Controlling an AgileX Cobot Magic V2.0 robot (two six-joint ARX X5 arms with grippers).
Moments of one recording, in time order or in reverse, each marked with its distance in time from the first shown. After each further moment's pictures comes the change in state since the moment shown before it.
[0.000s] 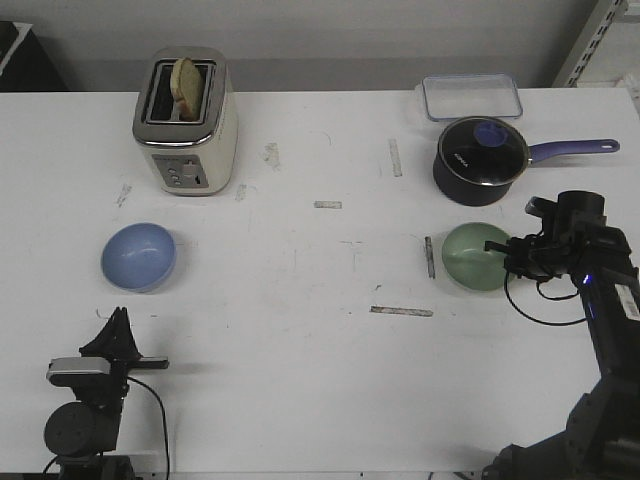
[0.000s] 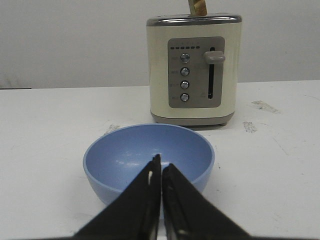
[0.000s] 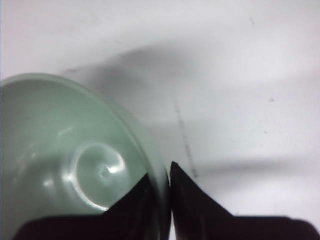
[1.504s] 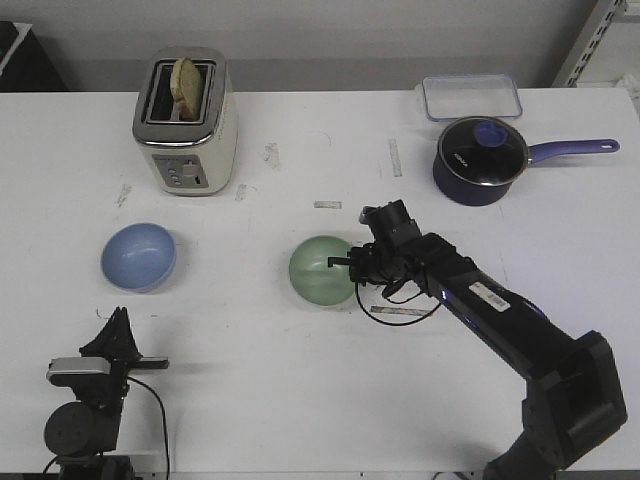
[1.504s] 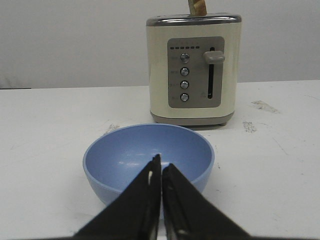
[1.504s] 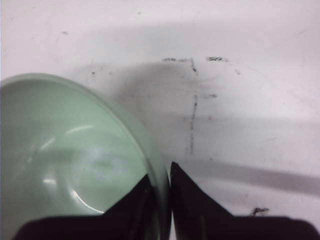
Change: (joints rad) left arm 0.000 0.000 0.000 0.000 0.000 0.000; right arm 0.729 0.144 0.000 0.263 0.034 0.501
